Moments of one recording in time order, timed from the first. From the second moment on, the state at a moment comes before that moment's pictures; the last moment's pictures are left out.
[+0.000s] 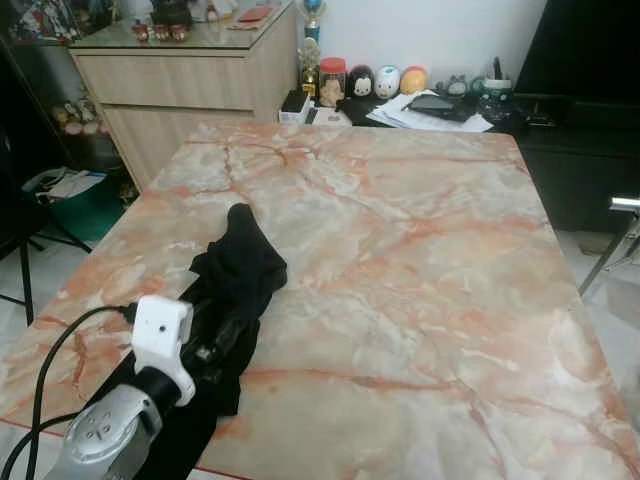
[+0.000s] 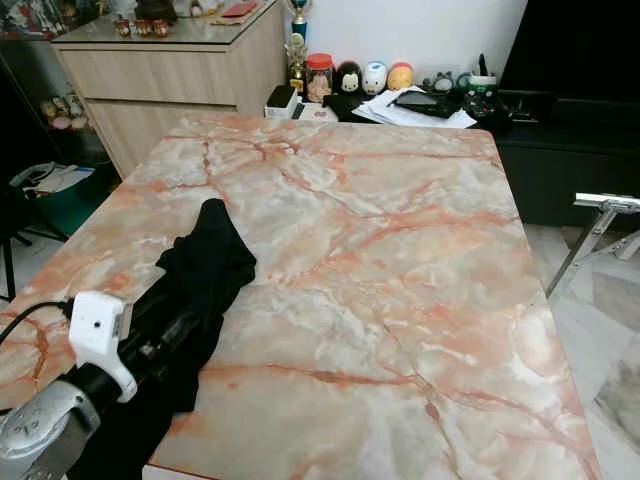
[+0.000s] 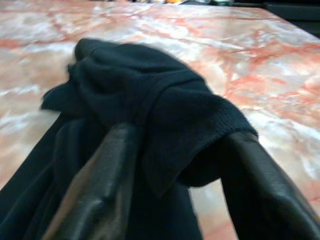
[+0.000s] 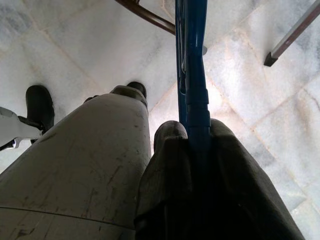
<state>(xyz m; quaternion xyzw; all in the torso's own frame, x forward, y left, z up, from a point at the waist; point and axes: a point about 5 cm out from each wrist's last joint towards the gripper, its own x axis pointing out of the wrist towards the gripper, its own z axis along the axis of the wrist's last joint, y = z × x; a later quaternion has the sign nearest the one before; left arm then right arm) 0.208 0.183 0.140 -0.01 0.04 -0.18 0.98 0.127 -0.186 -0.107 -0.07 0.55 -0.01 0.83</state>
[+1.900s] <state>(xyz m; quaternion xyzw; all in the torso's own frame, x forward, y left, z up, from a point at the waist) 0.214 0.213 0.116 0.00 0.03 -0.04 1.00 0.126 -0.187 -0.108 -0.07 0.55 -0.01 0.83</state>
